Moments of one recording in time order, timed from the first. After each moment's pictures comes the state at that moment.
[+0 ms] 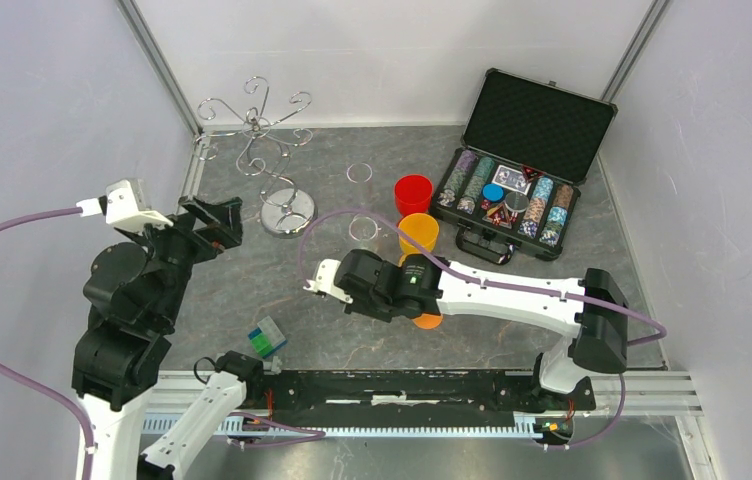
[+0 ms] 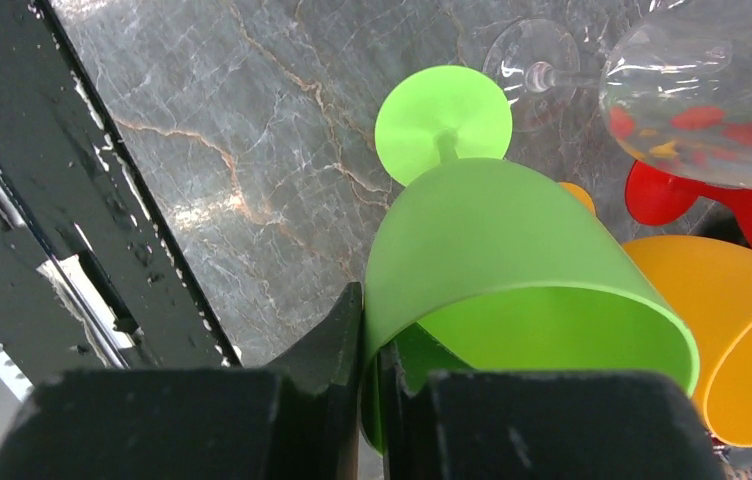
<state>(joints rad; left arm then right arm) -0.32 0.60 1.30 -0.76 -0.30 -0.43 1.27 1.62 1.40 -0.81 0.21 -0.13</state>
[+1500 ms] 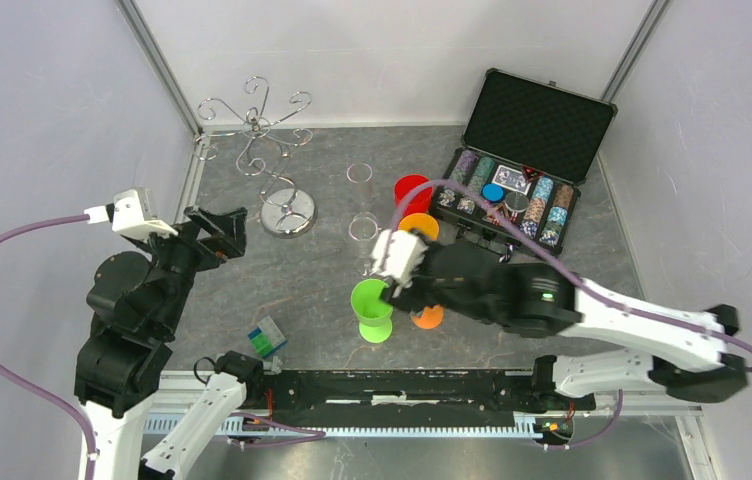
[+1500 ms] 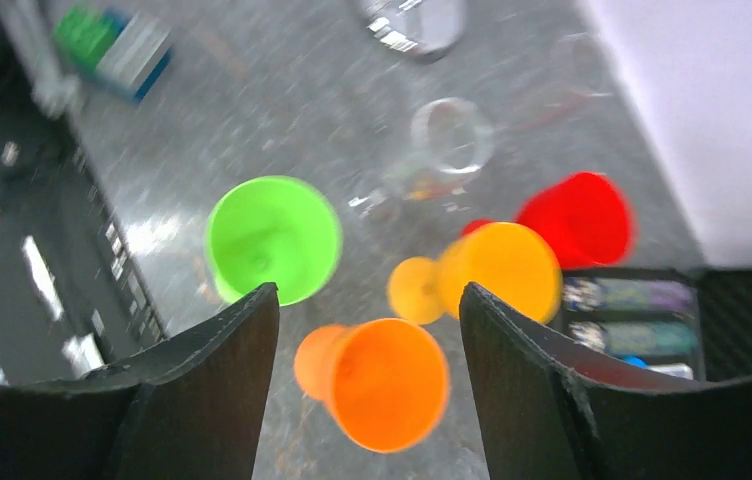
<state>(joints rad) -0.32 0.56 1.26 -0.77 -0.26 -0.42 1.33 1.22 1.33 -0.70 0.30 -0.20</state>
